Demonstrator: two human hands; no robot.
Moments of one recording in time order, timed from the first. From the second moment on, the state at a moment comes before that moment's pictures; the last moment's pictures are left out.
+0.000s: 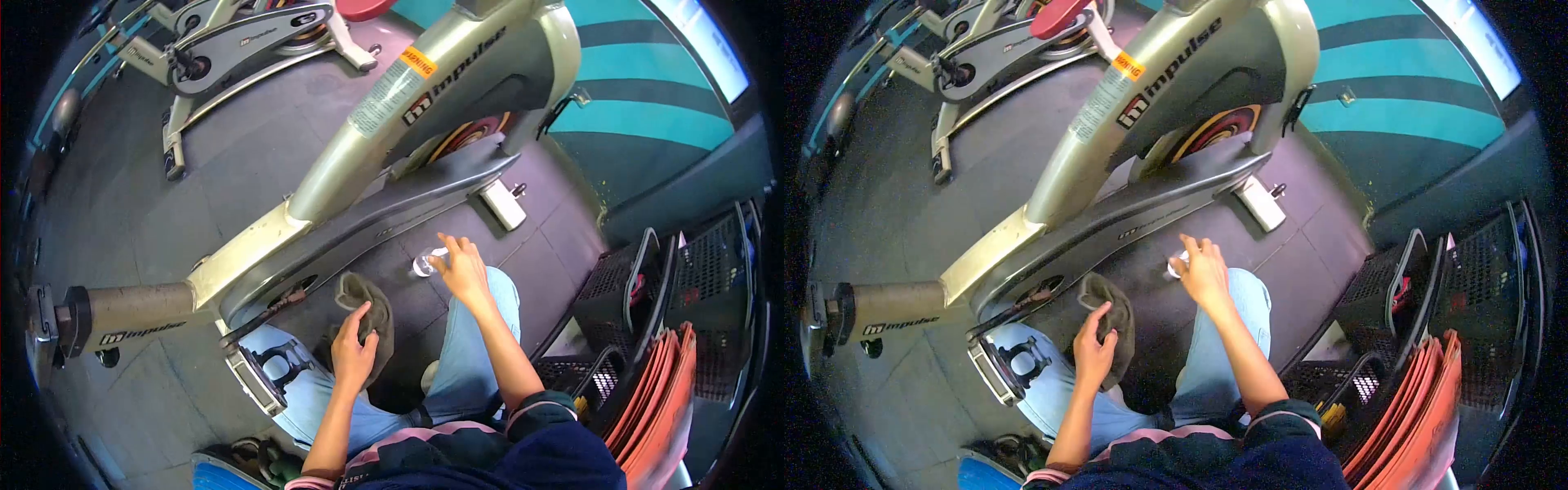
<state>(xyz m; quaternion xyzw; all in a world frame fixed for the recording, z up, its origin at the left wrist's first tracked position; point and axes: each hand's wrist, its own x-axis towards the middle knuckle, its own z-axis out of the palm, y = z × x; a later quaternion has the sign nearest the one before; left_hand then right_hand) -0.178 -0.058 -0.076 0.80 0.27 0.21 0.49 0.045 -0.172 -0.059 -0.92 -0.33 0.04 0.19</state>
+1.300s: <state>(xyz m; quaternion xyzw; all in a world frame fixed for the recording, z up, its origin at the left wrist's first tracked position) -0.170 -0.079 -0.174 0.78 0.31 0.06 0.53 -0.033 -0.143 -0.089 -0.58 -0.35 0.31 0.66</state>
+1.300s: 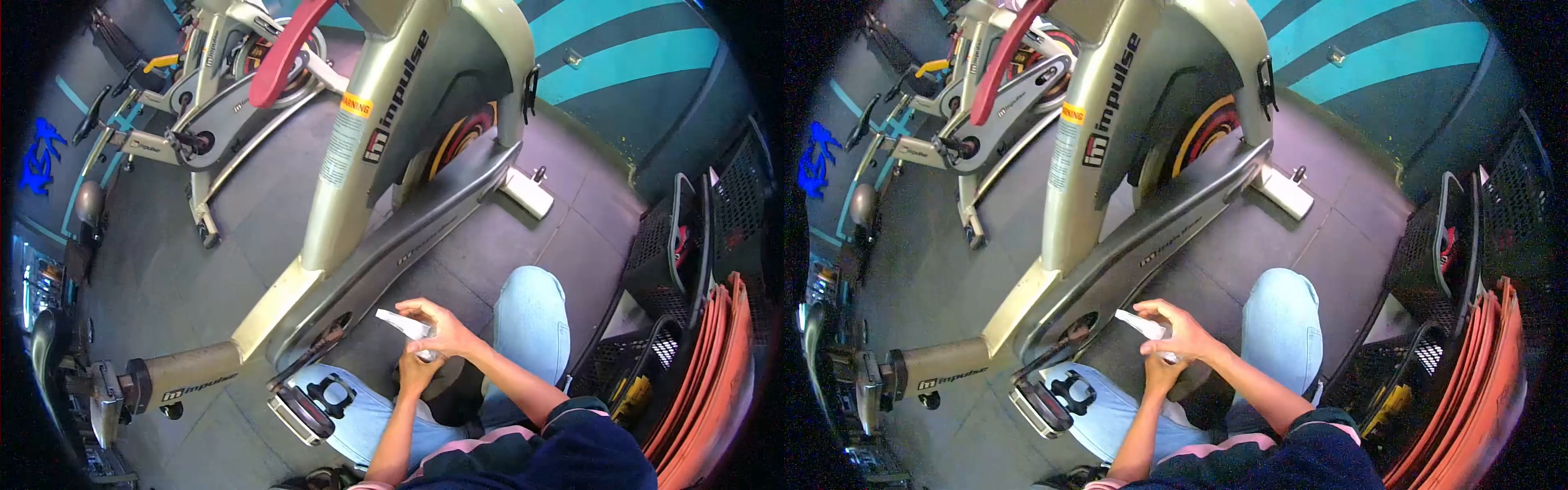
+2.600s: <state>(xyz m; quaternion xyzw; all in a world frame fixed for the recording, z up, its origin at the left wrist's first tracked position) -0.180 -0.078 -0.199 0.84 0.32 -0.14 0.41 0.018 -0.159 -0.147 -0.91 -0.02 0.00 0.41</state>
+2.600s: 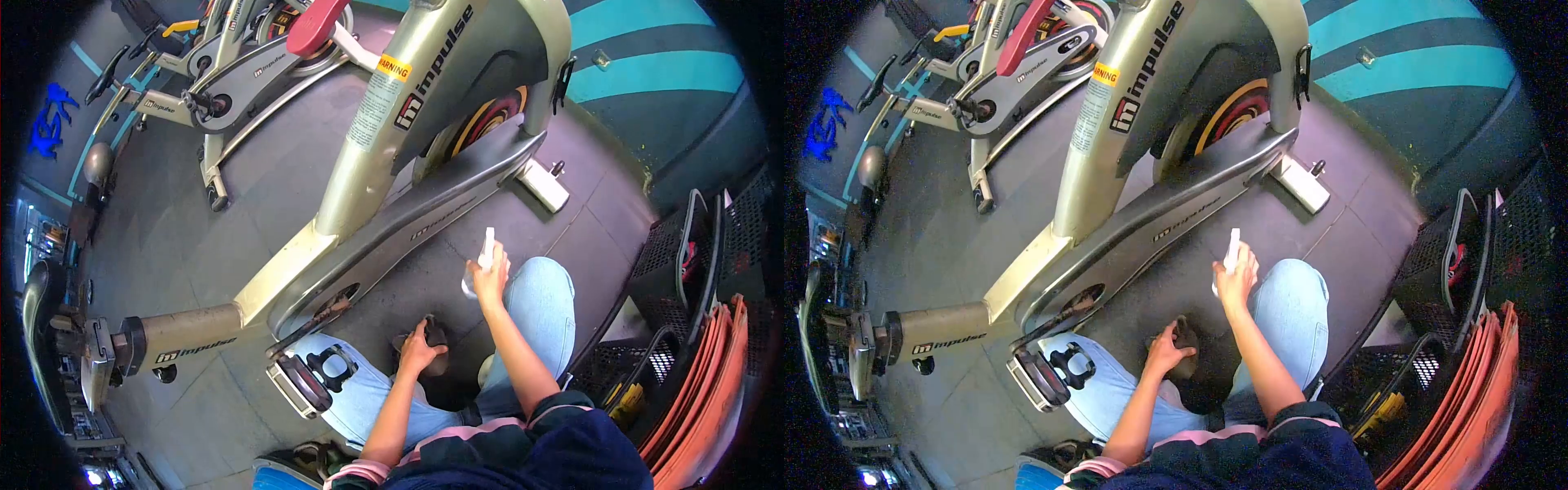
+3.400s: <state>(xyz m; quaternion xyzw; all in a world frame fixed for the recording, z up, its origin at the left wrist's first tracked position) -0.172 -0.062 -0.186 0.63 0.38 0.21 0.65 -0.081 -0.123 -0.196 -0.69 -0.21 0.32 0.62</state>
